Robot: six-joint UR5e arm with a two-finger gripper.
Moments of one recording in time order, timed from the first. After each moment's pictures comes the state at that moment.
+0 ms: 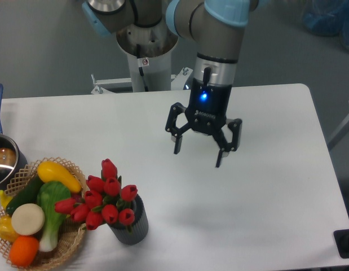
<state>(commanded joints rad) 2.58 -1.75 -1.73 -0.77 0.93 1.06</state>
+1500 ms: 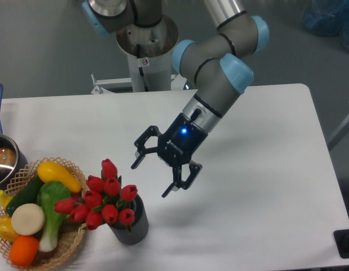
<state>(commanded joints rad) 2.55 -1.92 -1.77 -0.77 0.57 1.13</state>
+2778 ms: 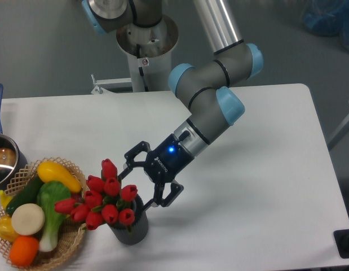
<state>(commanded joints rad) 2.50 -2.00 -1.75 -0.75 0.46 1.30</state>
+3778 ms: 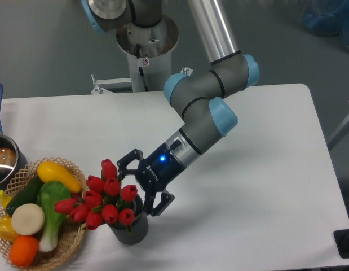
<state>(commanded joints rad) 2.47 -2.05 -1.70 -0.74 0.46 1.30</state>
